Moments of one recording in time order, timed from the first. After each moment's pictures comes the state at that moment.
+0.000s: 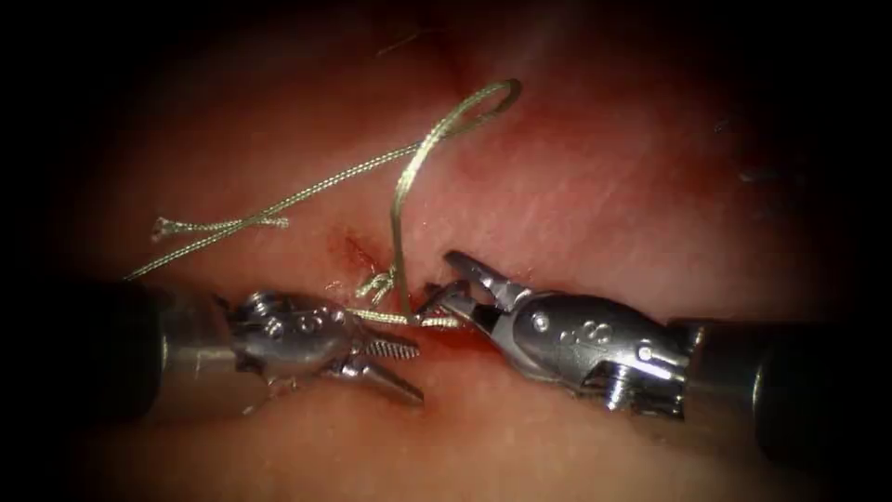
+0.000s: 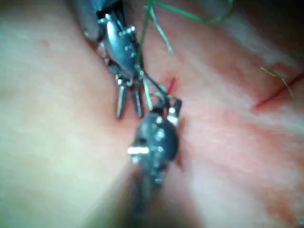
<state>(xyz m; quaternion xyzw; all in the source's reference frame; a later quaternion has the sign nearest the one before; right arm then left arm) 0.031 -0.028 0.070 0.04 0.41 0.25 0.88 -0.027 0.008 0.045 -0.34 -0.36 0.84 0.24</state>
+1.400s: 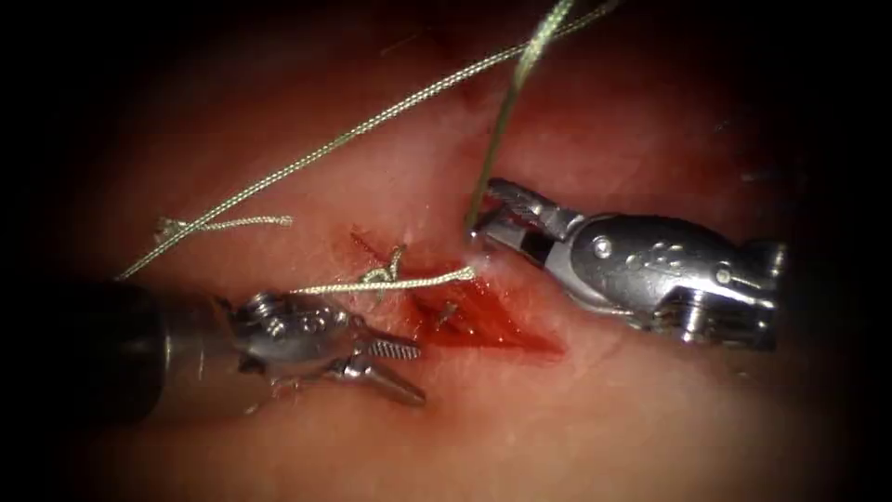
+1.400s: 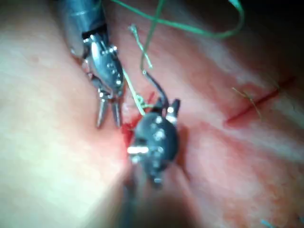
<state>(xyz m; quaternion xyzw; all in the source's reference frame) 0.029 -0.020 0.065 -0.02 0.44 0.26 0.86 -0.028 0.007 0.045 -0.34 -0.36 0.84 0.24</state>
